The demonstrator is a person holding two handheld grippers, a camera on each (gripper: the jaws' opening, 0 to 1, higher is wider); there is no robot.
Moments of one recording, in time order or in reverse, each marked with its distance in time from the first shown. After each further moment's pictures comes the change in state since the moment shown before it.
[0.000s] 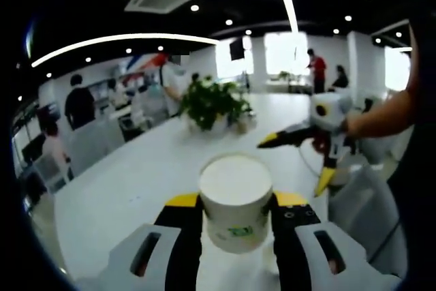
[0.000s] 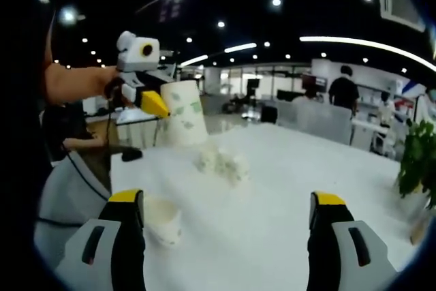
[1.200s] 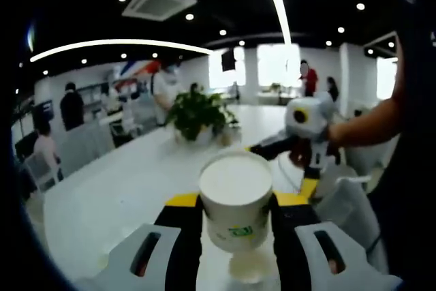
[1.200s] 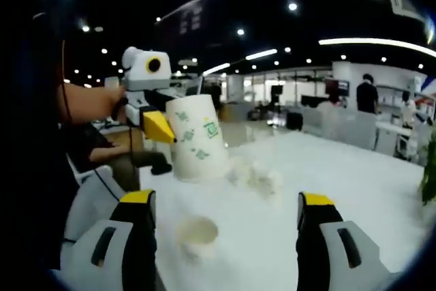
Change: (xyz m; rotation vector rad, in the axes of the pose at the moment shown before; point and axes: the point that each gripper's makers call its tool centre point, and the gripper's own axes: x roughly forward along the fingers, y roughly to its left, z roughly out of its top) left arm -0.013 -0.038 0.019 -0.069 -0.124 -0.065; right arm 0.004 0.060 0.036 0.060 -0.048 0.245
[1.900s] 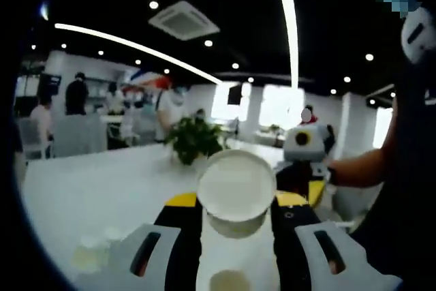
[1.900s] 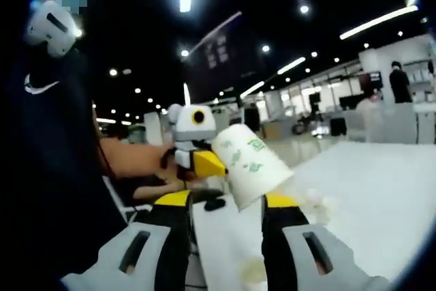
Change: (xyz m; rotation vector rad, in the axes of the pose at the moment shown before) left arm -0.021 0.002 0.020 -0.163 -0.156 -0.055; right arm 0.000 0.044 0.066 0.130 -0.152 0.251
